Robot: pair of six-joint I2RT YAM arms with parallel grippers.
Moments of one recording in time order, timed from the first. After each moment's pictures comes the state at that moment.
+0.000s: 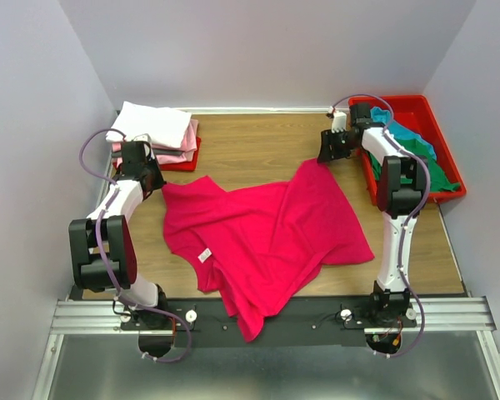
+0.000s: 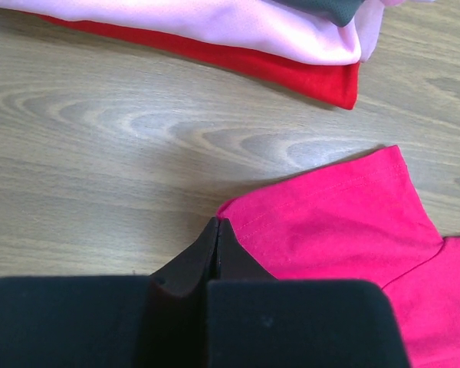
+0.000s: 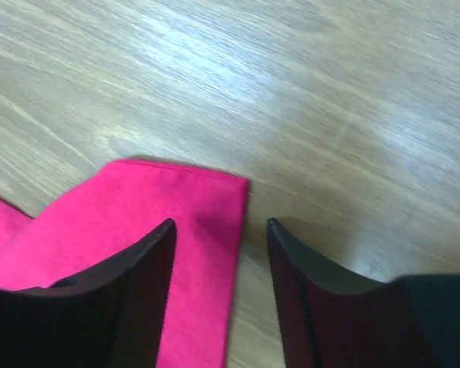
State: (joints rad) left arm 0.11 1.54 0.97 -0.20 0.07 -0.20; right arm 0.04 2.33 1.87 -0.60 -0.49 -0.22
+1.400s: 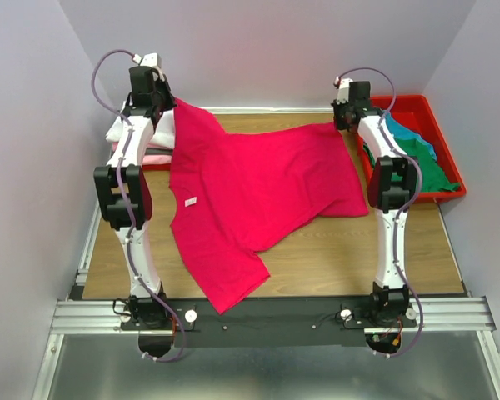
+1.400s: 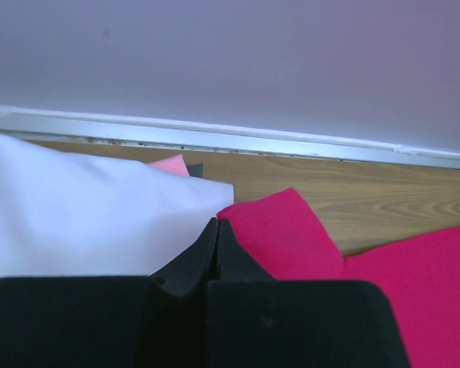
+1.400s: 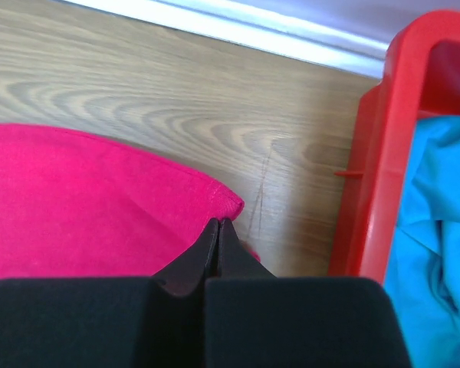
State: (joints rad) left arm 0.04 2.07 1.90 -0.17 0.15 -0.22; right arm 0.06 2.48 2.26 -0.47 -0.11 -0.18
